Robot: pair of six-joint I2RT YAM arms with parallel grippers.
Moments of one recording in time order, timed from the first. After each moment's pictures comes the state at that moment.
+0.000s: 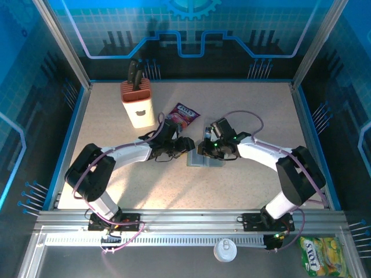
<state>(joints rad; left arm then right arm) -0.57 1.65 0.90 -0.09 0.36 -1.00 0.55 1.59 0.92 -0.33 -0.36 0.76</state>
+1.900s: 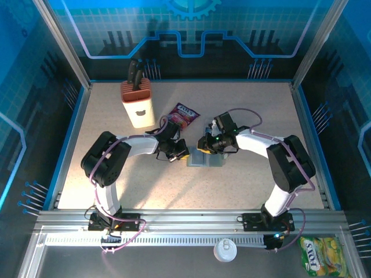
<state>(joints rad) -0.52 1.85 0.99 -0.21 0.43 -1.00 0.46 1.73 1.00 -0.30 -0.53 0.74</state>
